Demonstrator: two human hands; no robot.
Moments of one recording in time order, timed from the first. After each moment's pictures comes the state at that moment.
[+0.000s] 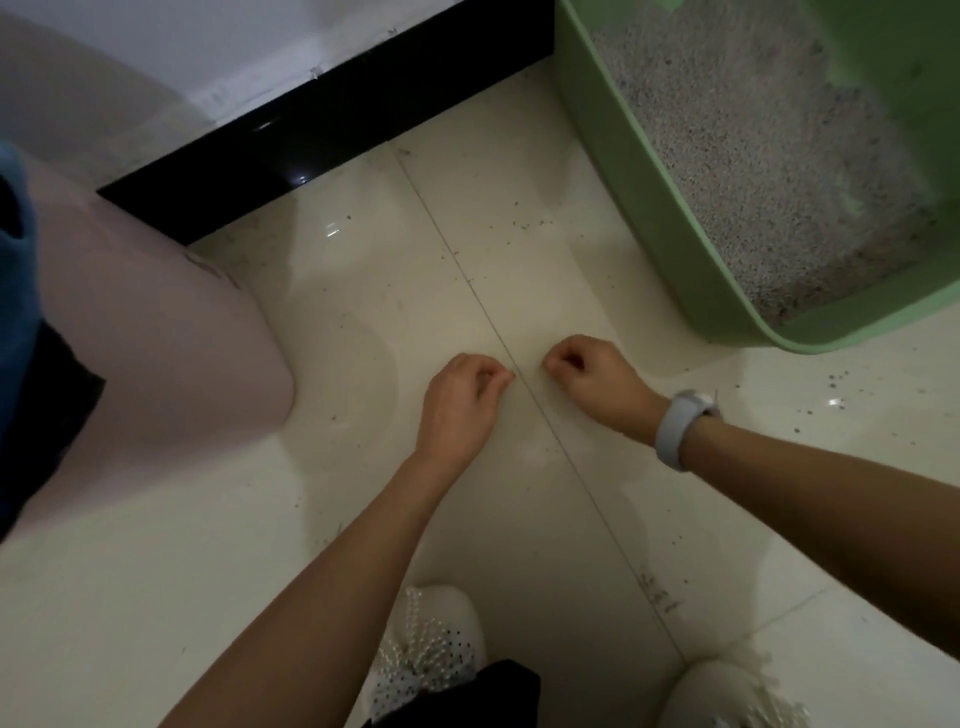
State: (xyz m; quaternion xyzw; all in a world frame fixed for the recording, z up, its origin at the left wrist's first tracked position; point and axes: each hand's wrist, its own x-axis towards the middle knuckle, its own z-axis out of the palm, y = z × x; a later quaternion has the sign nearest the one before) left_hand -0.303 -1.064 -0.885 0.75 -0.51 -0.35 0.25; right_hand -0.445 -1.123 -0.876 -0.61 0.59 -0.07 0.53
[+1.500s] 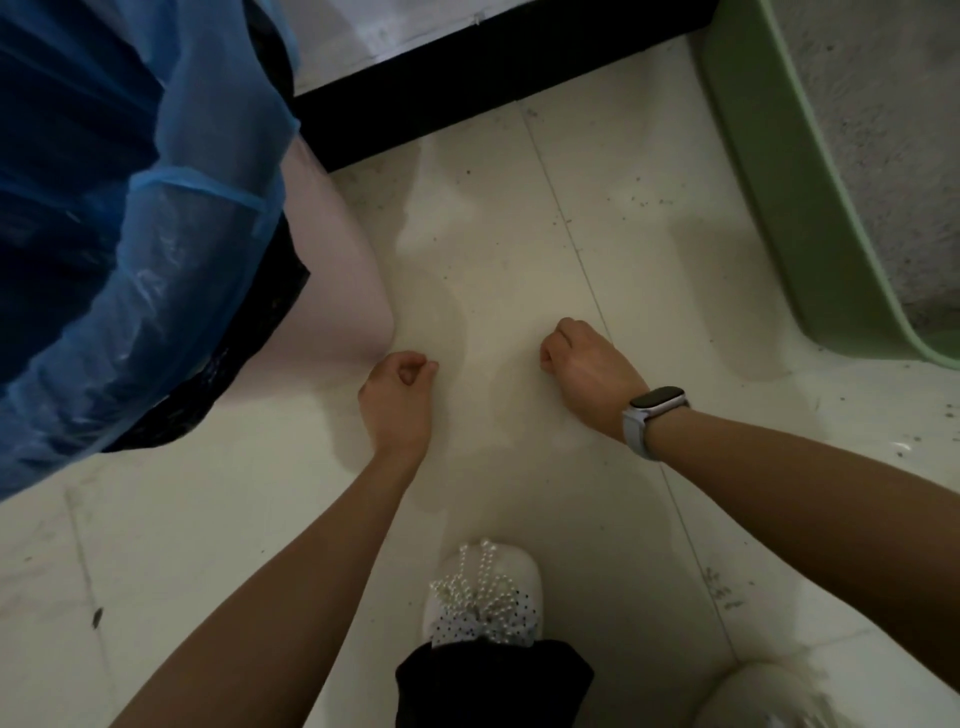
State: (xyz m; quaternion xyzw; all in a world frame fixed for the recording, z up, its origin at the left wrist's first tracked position) left_hand -0.205 -0.995 -0.885 0.90 -0.23 -0.24 0.30; right_hand -0.372 -1.094 -0.898 -0.91 0.35 0.02 0.24
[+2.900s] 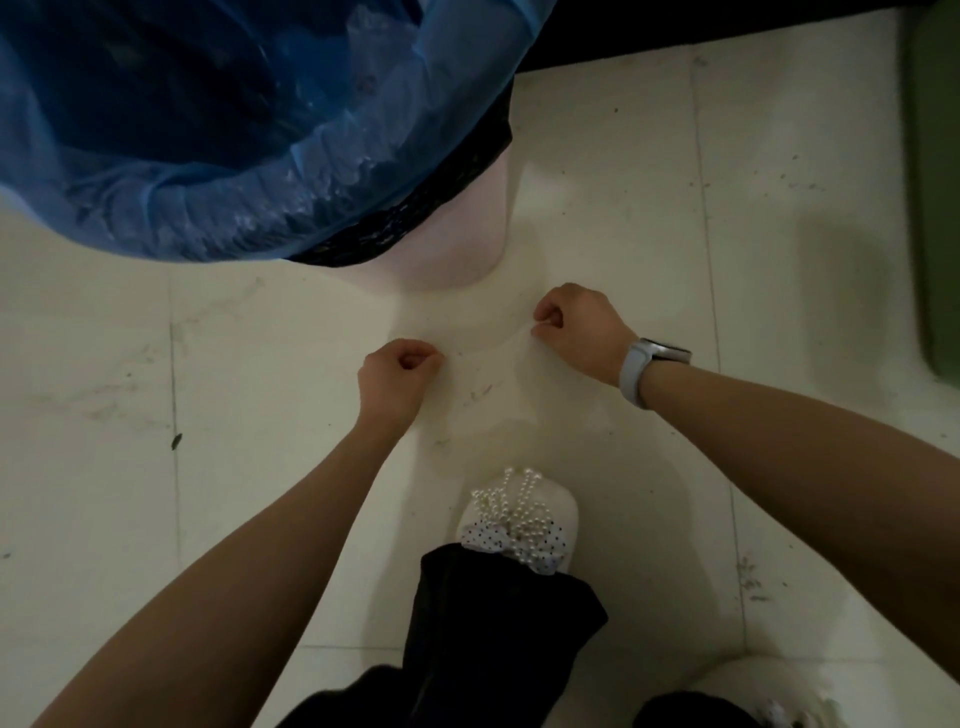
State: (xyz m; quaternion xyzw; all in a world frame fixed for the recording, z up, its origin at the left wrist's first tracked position) left_hand -0.164 -0.895 -0.869 0.89 -0.11 -0.32 0.30; right_hand -0.291 -1.063 -0.883 -0.83 0.35 0.09 0.43
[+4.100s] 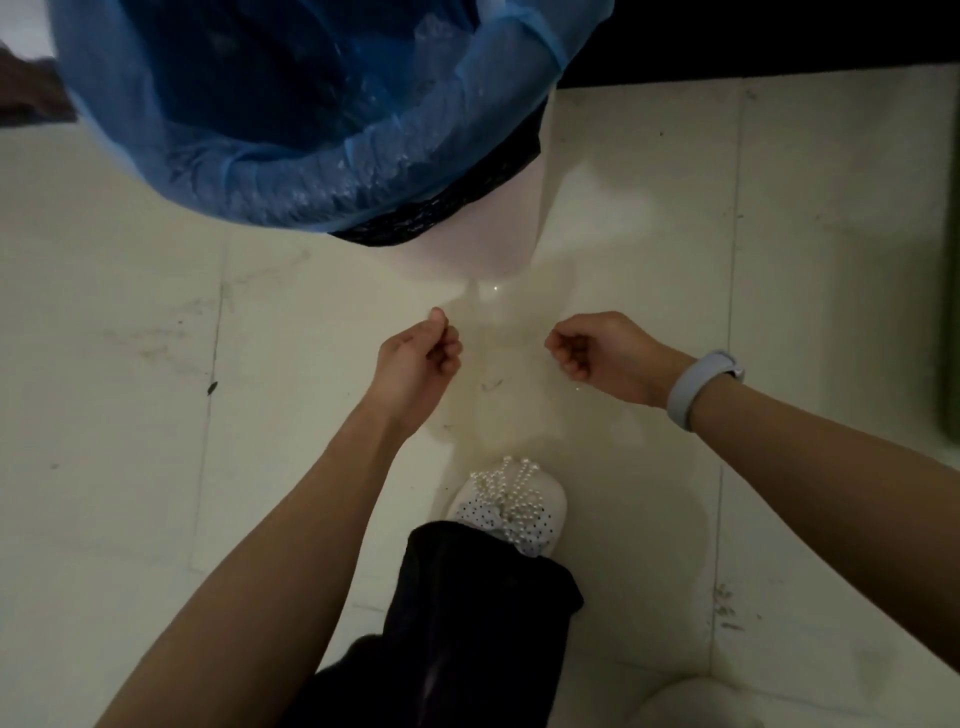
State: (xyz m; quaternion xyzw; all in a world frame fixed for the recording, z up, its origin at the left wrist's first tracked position) left_hand -0.183 -0.905 -0.825 0.60 0.13 -0.46 0.64; right_hand -0.306 -1.065 -0.853 -0.38 0.40 0.15 0.82
